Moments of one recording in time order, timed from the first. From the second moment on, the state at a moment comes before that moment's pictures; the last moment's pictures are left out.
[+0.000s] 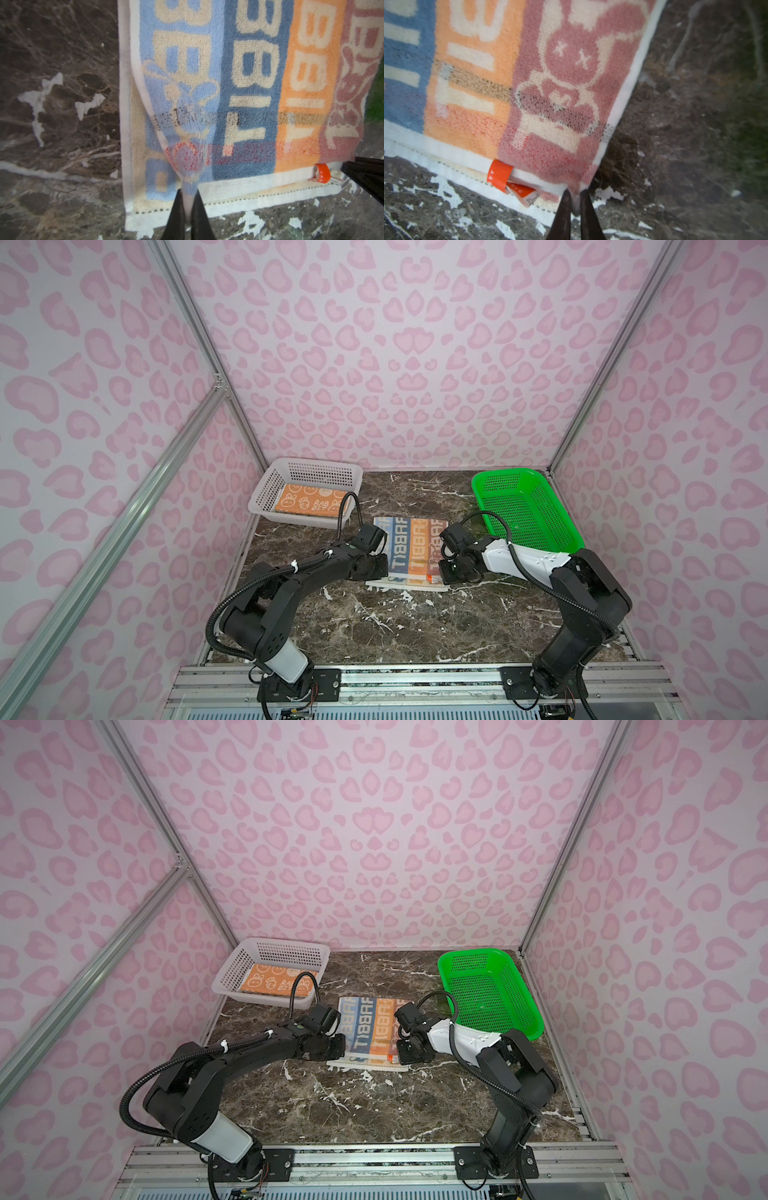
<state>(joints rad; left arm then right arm) -0.56 1.61 0.90 -0.45 0.08 -0.58 0.62 1.70 1.00 -0.59 -0.06 0.44</state>
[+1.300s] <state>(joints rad) -0.60 1.59 0.90 -0.47 0.05 -0.58 0.68 1.72 1.03 -0.66 0.02 0.41</state>
